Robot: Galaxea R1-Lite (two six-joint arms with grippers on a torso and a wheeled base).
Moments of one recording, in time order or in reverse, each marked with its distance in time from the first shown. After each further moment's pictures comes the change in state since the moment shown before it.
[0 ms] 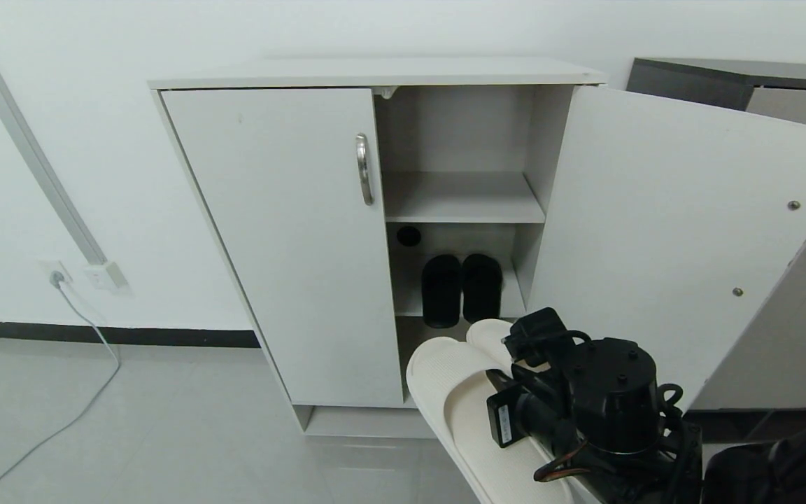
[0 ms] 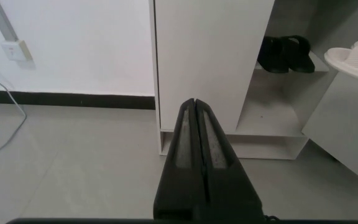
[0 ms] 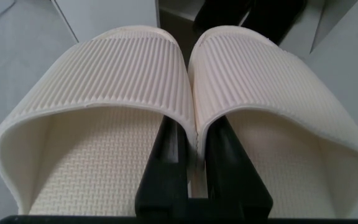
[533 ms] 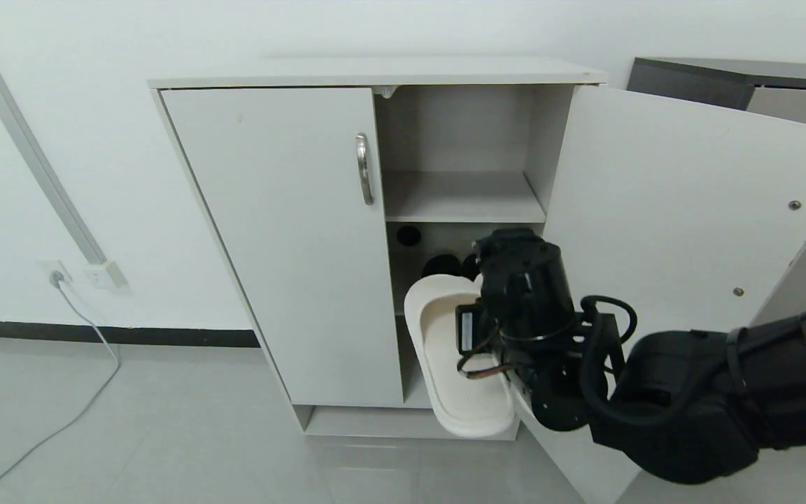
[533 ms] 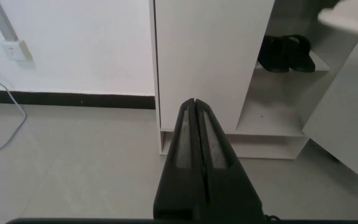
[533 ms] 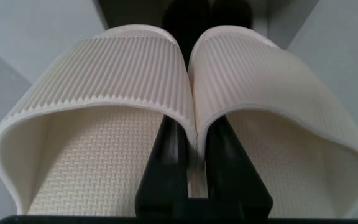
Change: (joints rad) left arm 0.000 0.000 0.000 0.000 0.000 0.001; right arm 0.008 0.050 -0.555 0.574 -0.273 0.201
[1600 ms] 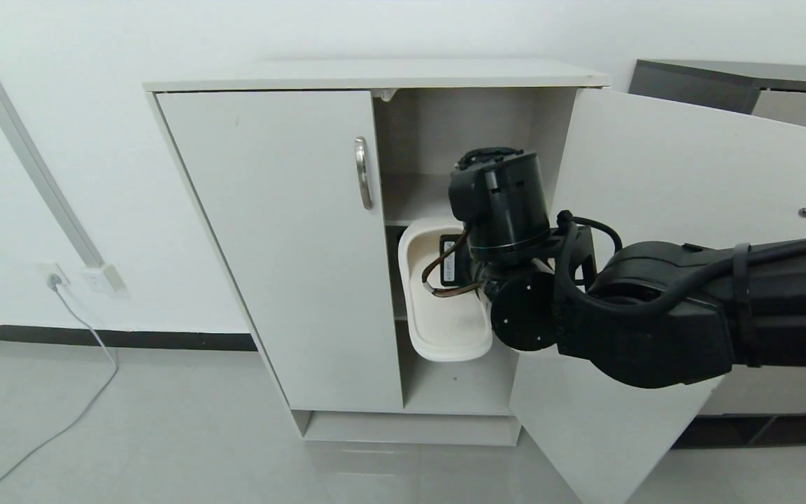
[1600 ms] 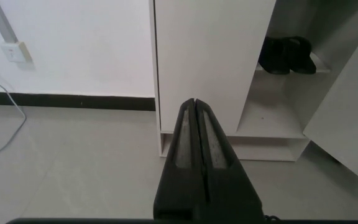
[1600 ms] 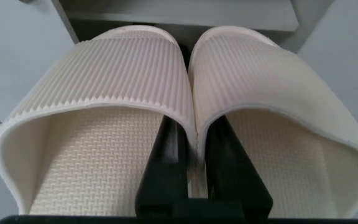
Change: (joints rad) left arm 0.001 0.000 0.000 0.000 0.000 0.001; right arm -0.009 0.047 -0.347 0.227 -0.107 -0.053
